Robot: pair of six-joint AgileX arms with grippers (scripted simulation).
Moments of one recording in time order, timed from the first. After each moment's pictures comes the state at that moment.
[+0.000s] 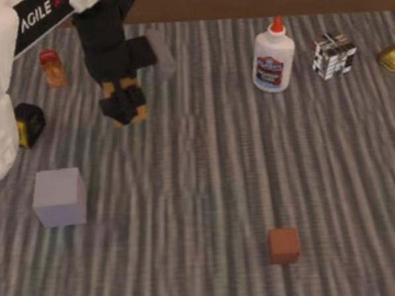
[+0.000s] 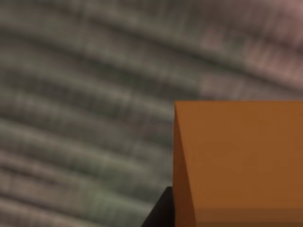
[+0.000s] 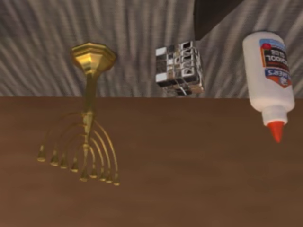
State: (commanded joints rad) left arm -0.36 2.42 2.17 -1.29 0.01 0.92; right arm 0.01 0.00 0.00 0.00 0.00 0.00
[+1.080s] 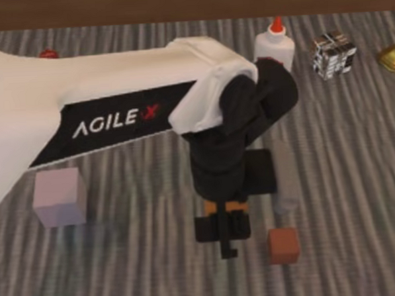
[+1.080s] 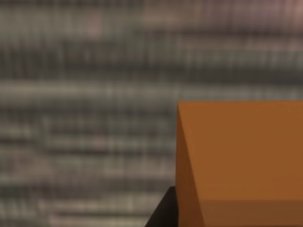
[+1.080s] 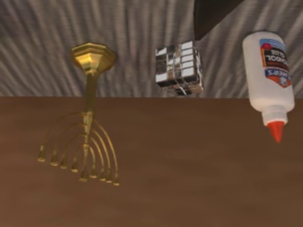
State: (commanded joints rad) left arm -0.87 2.01 1.53 -1.08 0.01 0.71; right arm 0.01 0.00 0.00 0.00 0.00 0.00
